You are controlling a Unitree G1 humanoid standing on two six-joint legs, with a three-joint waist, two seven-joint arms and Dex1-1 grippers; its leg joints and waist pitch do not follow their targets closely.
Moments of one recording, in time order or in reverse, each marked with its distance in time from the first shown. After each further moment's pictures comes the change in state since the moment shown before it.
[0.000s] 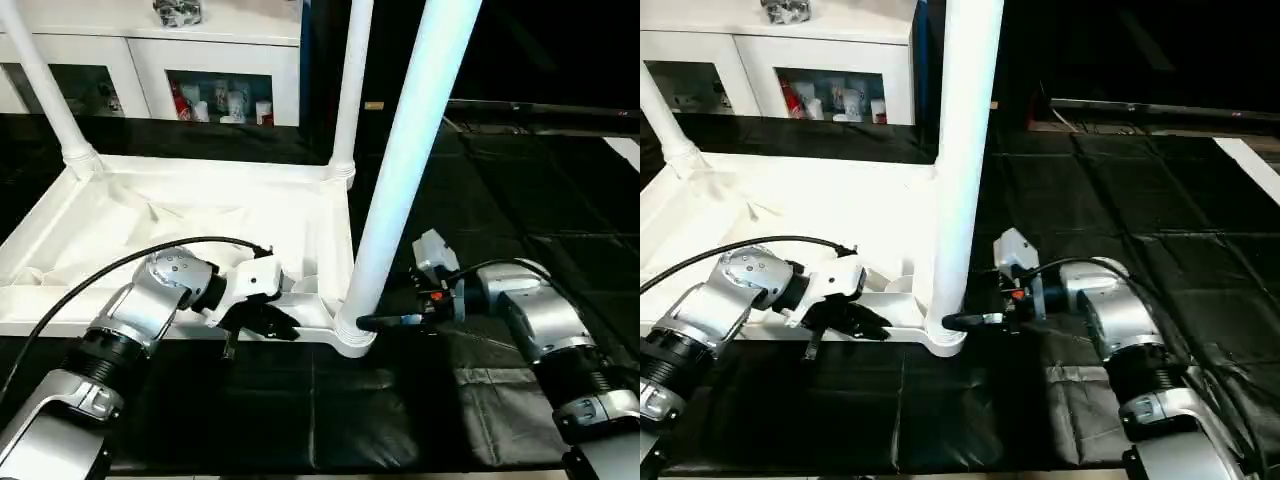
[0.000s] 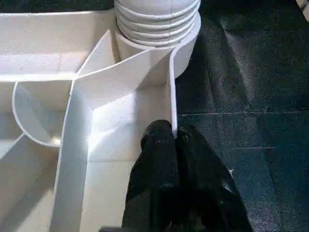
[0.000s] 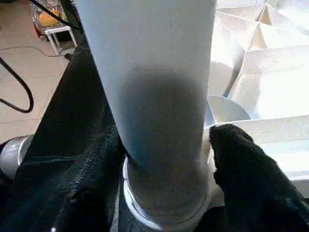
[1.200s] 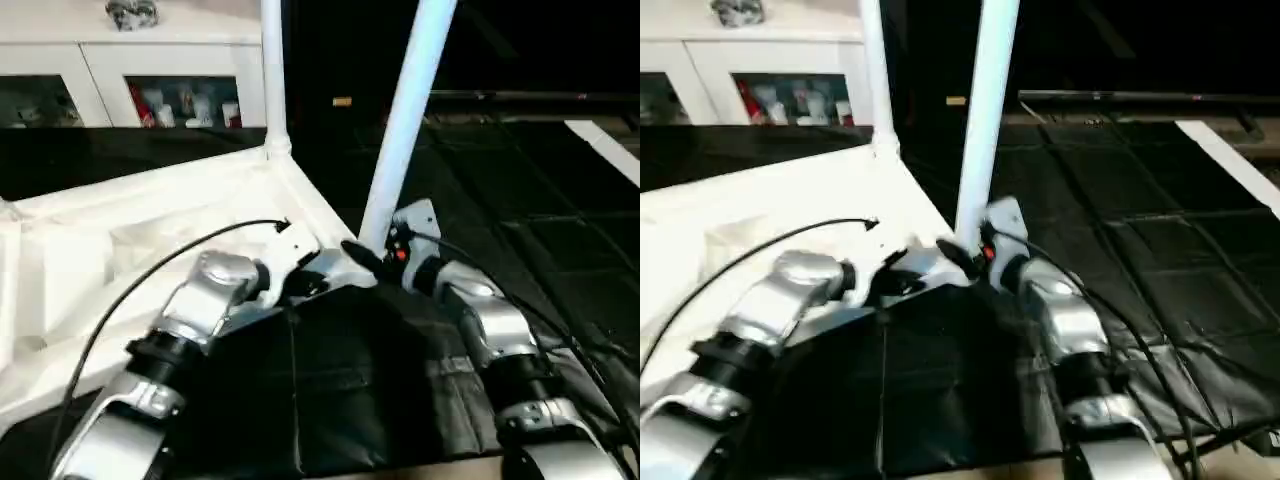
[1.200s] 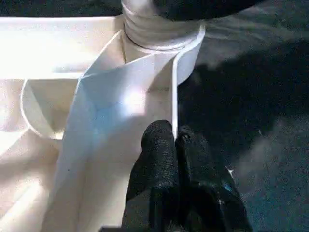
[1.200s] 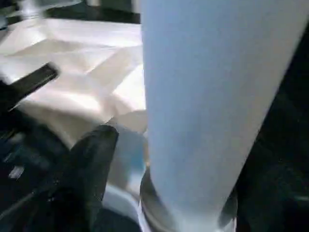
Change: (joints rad) left arm -0.018 -0.204 0.087 -0.027 0.056 0.314 0.443; right arm 0.047 0.186 -0.149 -0.059 -0.082 0.075 -0.635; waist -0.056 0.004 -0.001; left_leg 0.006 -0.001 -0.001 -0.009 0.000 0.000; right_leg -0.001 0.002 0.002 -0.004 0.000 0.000
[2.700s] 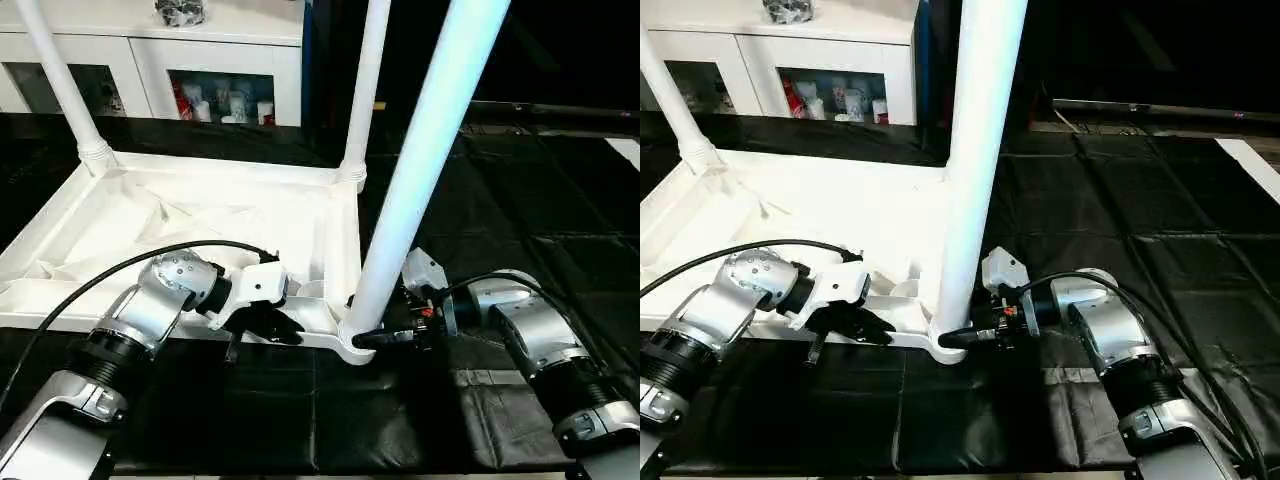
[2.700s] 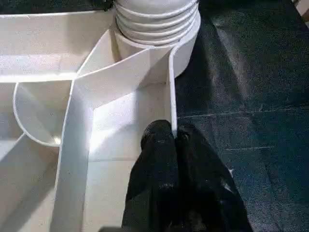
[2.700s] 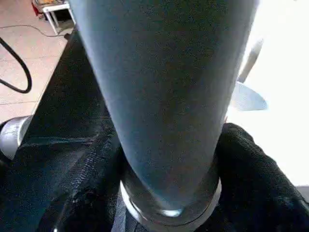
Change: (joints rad) left arm 0.019 0.190 -0.096 0.029 -0.038 -0.353 -0.454; right arm 0.001 -0.209 0.207 -0.019 0.045 -0.064 0.591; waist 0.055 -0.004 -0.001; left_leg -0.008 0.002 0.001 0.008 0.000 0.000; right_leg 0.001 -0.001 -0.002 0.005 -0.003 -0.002
